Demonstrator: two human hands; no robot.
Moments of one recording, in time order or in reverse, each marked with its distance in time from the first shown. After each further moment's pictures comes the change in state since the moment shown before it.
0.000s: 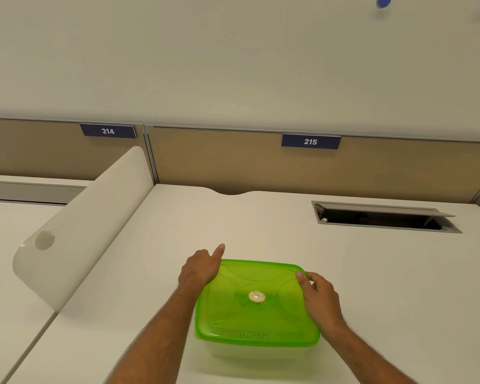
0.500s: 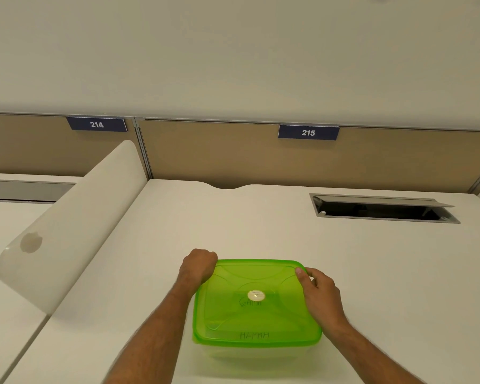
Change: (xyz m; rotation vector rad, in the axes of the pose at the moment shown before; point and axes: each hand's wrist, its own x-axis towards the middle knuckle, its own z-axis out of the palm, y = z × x) left_hand 0.018 -0.001 0.004 -0.097 -0.045 0.034; right_hand 0.000 0.000 0.001 -0.014 0.019 -0.027
